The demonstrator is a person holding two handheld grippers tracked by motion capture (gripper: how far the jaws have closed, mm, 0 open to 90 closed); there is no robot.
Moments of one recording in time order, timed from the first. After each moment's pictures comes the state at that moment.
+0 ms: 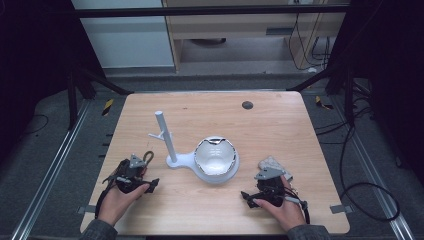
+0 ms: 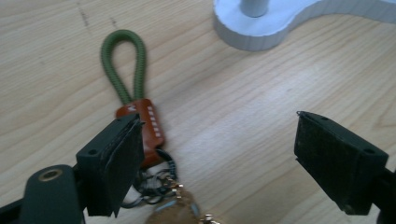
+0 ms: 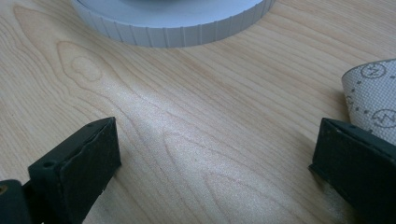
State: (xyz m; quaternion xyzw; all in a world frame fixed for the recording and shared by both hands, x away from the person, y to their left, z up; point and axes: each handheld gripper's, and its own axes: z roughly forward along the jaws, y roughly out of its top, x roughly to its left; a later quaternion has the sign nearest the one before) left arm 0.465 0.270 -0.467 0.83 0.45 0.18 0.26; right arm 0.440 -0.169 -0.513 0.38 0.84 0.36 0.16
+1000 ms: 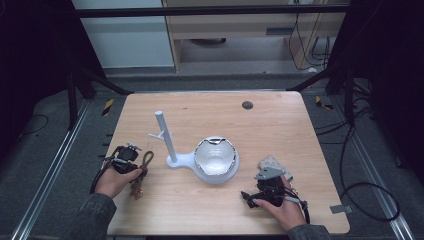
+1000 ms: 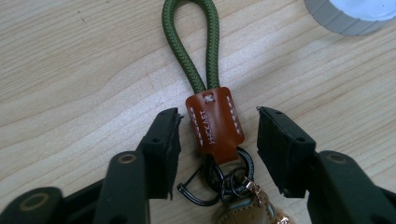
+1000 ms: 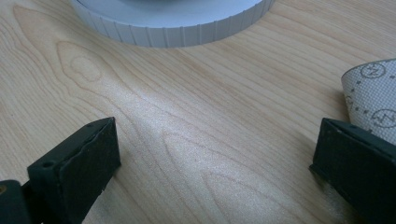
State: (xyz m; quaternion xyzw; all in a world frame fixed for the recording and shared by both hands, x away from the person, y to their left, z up) left arm 0.515 0.290 -0.463 0.84 0.51 0.11 0.17; right arm 0.440 -0.169 -0.513 0.38 0.84 0.36 0.16
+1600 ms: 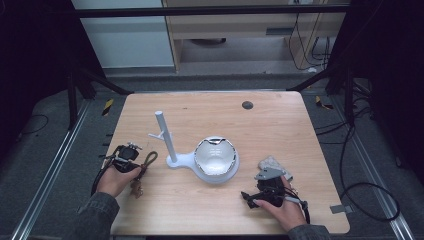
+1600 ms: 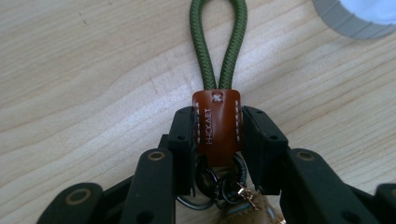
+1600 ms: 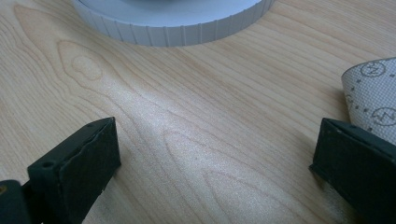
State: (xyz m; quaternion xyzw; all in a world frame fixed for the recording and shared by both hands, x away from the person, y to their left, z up) left arm 0.517 0.291 -0.463 0.84 0.51 0.11 0.17; right arm 0.439 -0.169 -0.513 0.38 0.84 0.36 0.16
